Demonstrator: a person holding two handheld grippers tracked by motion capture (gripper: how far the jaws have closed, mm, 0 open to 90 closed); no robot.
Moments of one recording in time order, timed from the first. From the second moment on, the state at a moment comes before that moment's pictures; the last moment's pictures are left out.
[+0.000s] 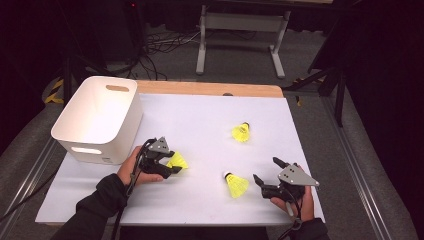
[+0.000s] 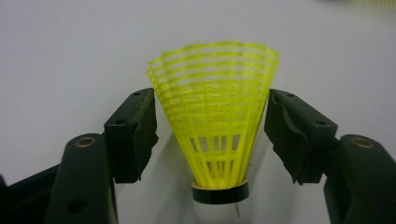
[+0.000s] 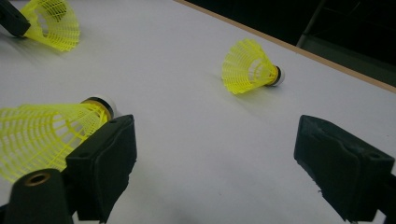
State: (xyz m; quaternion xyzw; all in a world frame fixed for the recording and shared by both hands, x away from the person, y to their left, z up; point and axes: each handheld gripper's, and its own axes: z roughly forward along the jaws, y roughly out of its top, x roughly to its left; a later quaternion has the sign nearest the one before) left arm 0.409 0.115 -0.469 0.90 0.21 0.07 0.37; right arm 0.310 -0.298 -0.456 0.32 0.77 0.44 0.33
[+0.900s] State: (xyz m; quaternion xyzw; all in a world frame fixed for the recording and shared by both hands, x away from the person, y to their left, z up) left arm 0.439 0.091 -0.427 0.93 0.15 0.24 0.23; right arm 0.315 -0.297 -0.460 0.32 0.78 0.44 0.31
